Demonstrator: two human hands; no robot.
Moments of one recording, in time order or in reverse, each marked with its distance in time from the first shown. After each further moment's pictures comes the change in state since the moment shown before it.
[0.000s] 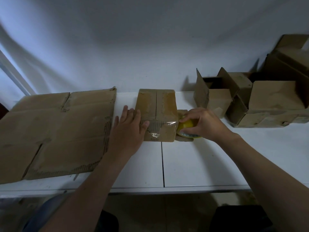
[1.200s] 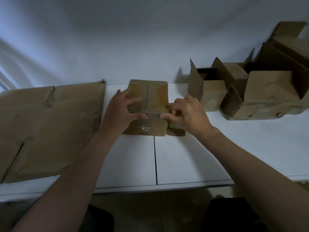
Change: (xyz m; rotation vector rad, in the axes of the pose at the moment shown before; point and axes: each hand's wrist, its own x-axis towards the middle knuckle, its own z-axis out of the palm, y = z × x) left_hand 0.052 -0.003 0.001 -0.515 0.054 0.044; right_hand 0.019 -0.011 0.032 -0.223 0.285 -0.087
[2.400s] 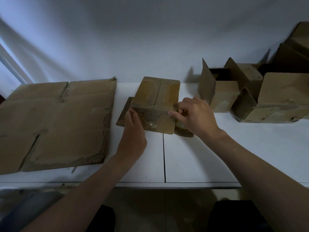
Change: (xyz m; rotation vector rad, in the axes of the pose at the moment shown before) left_hand -0.074 -0.005 0.040 0.242 0.099 -0.051; right_hand 0.002 -0.018 0.004 -0.063 -0.054 0.070
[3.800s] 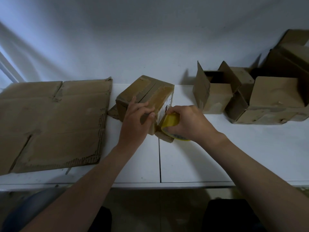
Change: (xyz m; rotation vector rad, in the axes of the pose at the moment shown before) left_hand 0.036 0.003 0.008 -0.496 0.171 0.148; right_hand 0.000 -0.040 -0.038 0.096 -0.383 0.264
